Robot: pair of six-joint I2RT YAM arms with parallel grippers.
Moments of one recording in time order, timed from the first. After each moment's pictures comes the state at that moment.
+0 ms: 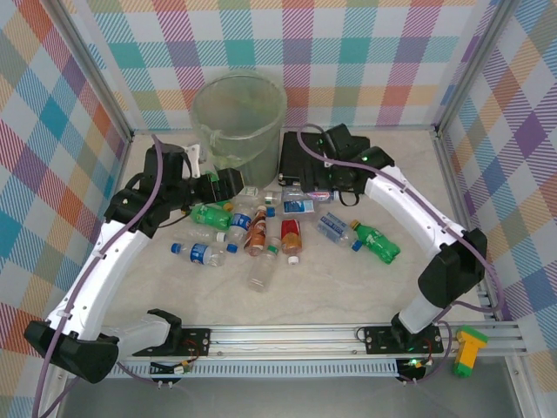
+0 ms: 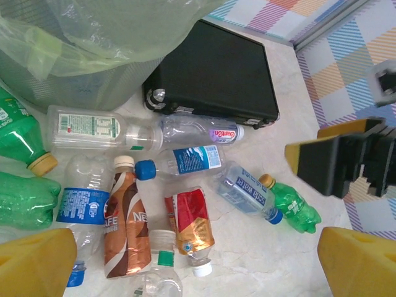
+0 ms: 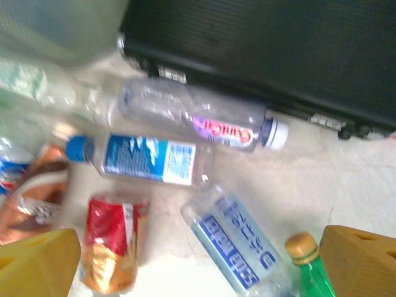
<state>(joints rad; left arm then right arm) -0.37 1.14 1.32 -0.81 0.25 -0.50 0.57 1.63 1.57 -1.00 0.10 0.27</state>
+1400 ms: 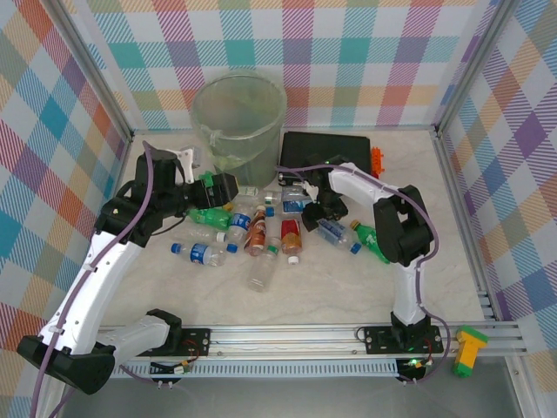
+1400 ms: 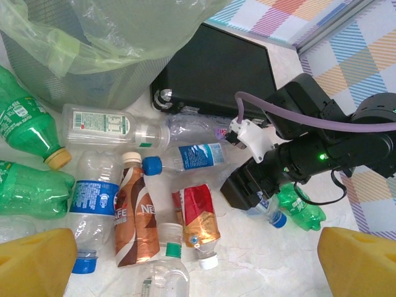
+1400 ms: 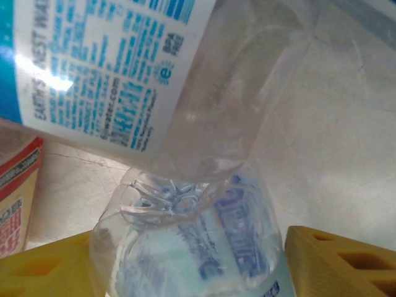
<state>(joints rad) -0.37 1.07 1.31 -0.85 0.22 -0.49 0.53 2.06 1.61 -1.12 -0.03 0.05</state>
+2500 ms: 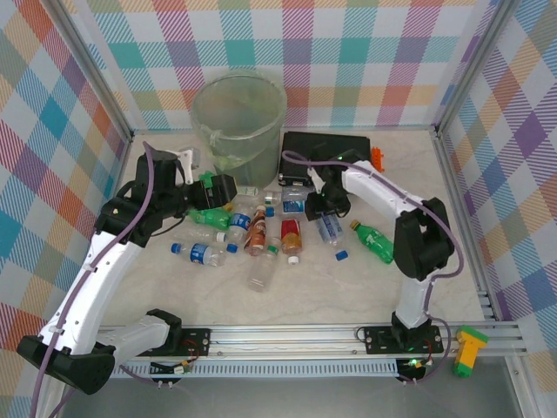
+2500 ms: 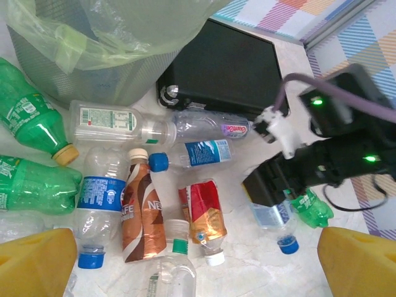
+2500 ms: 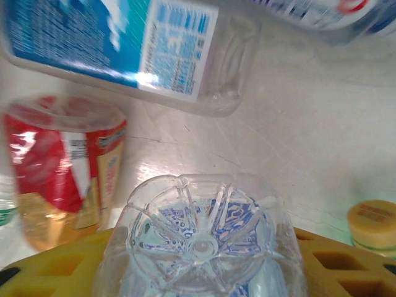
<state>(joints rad) -0.37 1.07 1.31 -0.87 0.18 -0.48 0.53 1.85 1.59 -1.12 -0.07 0.20</state>
